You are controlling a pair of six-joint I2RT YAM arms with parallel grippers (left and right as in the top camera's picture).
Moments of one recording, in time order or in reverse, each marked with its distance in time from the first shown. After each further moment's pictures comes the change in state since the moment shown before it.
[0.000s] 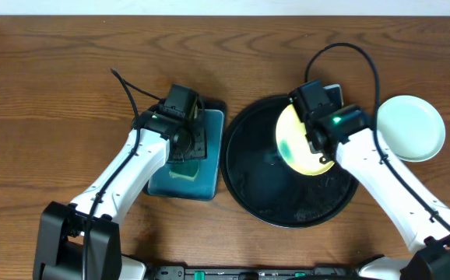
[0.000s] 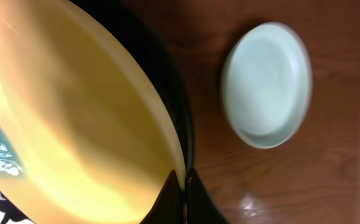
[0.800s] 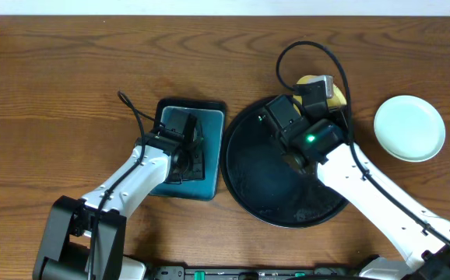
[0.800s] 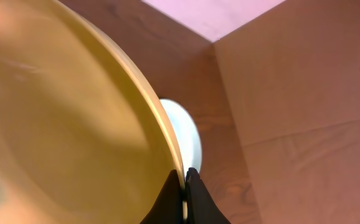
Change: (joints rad) left arm 0.000 0.000 -0.219 0.148 0.040 -0.001; right arm 0.178 -0.018 0.000 0.061 0.544 0.049
